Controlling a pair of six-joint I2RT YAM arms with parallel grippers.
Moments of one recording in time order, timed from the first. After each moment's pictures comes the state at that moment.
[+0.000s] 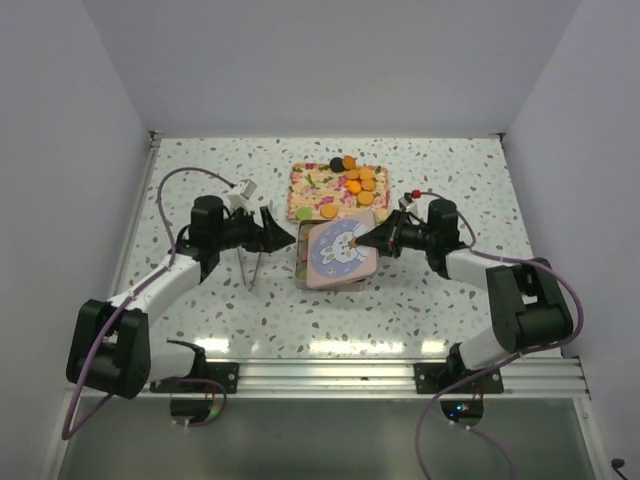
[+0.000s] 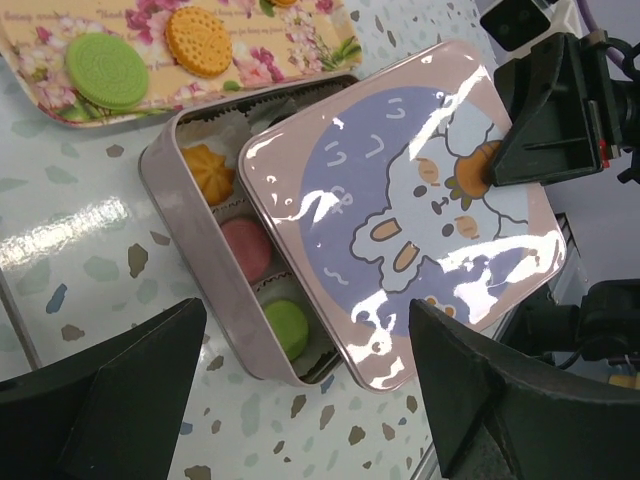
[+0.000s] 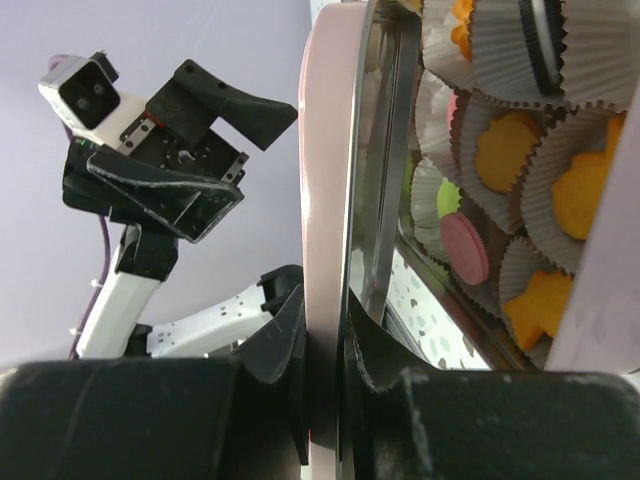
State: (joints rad) left arm -0.24 1.25 0.66 0.12 0.63 -0.46; right arm 0.20 1.52 0.62 0.48 -0.94 1.20
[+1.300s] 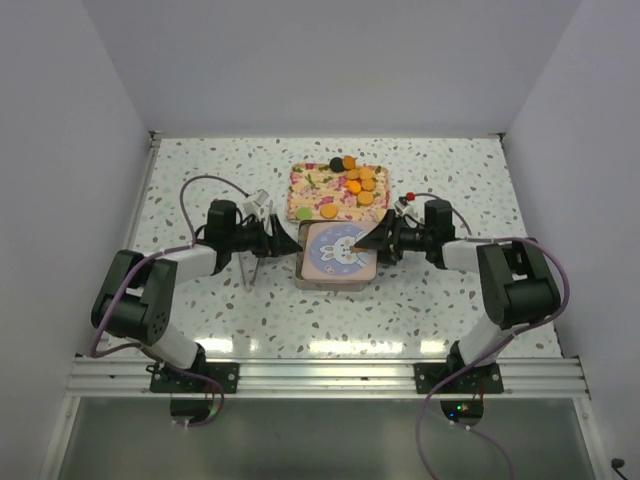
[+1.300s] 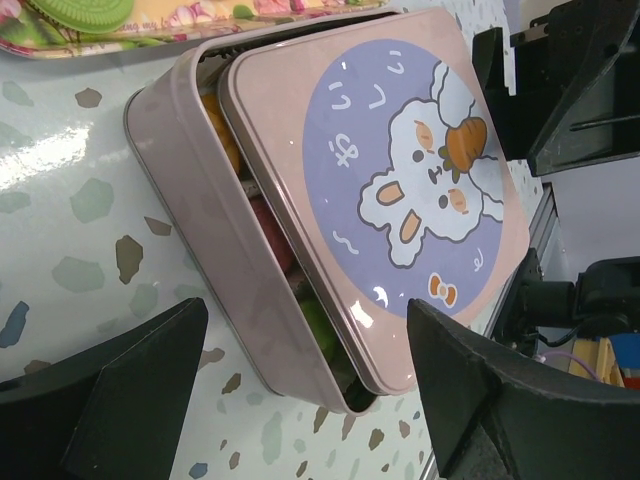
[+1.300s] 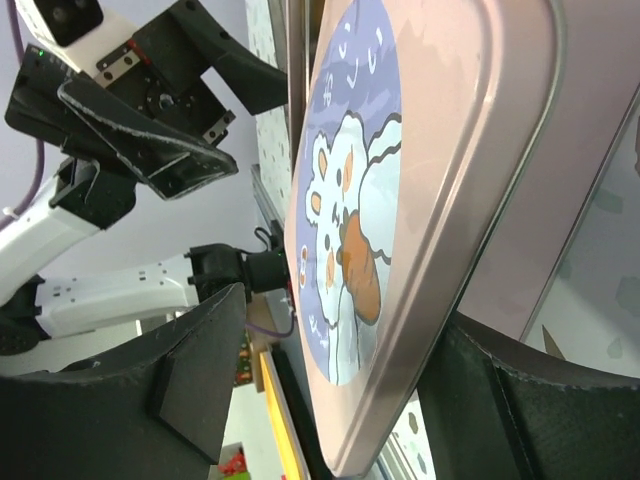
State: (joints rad) left arm -0.24 1.57 0.64 0.33 0.75 -0.50; right arm 0.16 1.69 0.67 0.36 -0.99 0.88
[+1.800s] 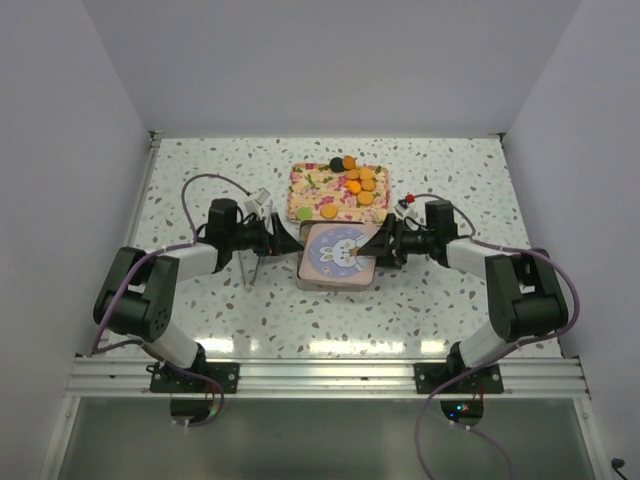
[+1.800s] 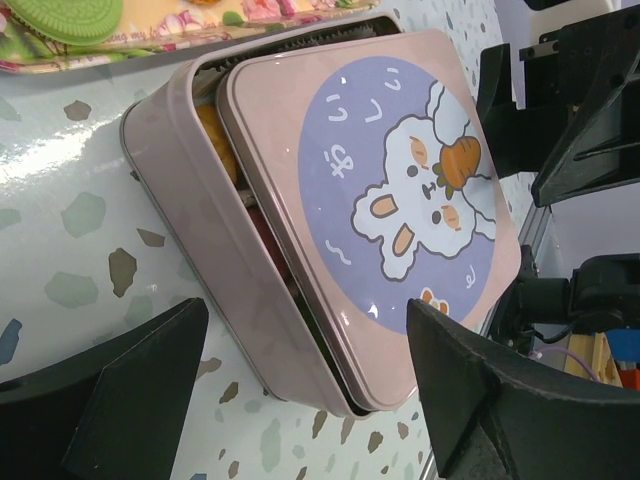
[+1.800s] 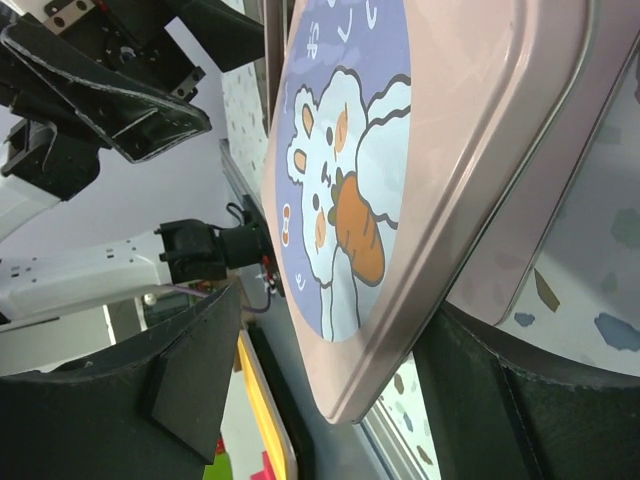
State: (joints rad) left arm -0.24 1.60 0.66 0.35 0.78 -0.50; right arm 0.16 1.60 0.69 0.10 -0.98 0.71
